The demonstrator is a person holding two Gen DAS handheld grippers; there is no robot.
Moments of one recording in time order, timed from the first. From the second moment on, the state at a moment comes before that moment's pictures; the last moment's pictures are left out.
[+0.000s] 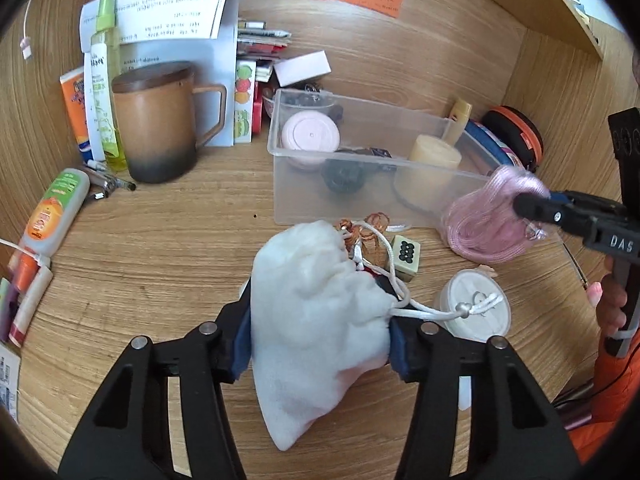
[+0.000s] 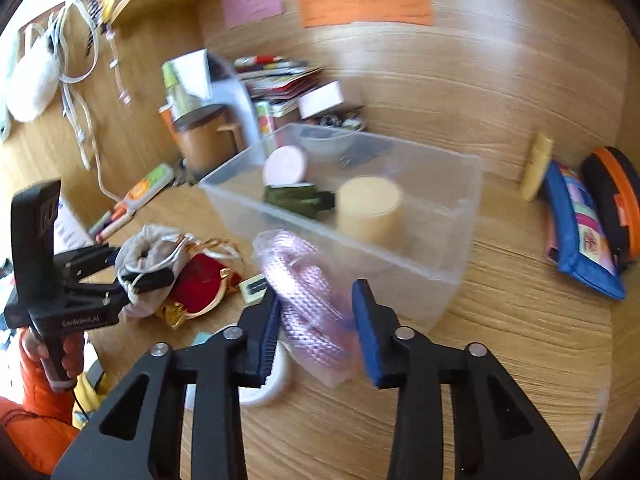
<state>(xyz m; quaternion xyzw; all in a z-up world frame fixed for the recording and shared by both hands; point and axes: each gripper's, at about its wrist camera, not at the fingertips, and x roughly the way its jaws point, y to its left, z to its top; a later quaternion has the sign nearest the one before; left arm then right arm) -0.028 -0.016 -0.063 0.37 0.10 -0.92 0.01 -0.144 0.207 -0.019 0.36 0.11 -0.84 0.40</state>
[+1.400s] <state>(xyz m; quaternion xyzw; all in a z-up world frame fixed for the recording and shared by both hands) -0.026 -0.019 -0.053 0.36 0.11 -0.93 0.05 -0.137 0.199 -0.002 0.30 0.14 -0.84 0.43</state>
